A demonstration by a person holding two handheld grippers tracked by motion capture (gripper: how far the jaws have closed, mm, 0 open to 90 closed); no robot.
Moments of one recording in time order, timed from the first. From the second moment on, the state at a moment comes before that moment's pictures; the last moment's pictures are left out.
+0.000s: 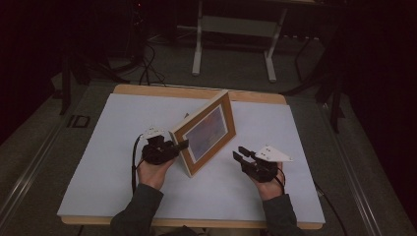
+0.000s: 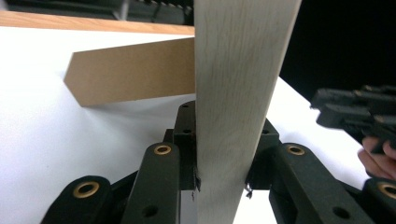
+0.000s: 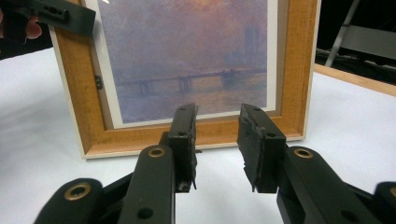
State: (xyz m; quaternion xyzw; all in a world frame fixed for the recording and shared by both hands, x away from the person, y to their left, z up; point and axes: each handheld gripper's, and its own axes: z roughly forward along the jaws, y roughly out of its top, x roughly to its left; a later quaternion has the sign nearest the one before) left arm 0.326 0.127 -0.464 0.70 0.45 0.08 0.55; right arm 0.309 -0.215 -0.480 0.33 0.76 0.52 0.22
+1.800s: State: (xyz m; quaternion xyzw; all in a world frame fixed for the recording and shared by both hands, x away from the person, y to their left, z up) left arm 0.392 0.179 -0.460 0.80 0.28 -0.06 0.53; right arm 0.397 -0.226 -0.463 0.37 0.76 0.49 0.20
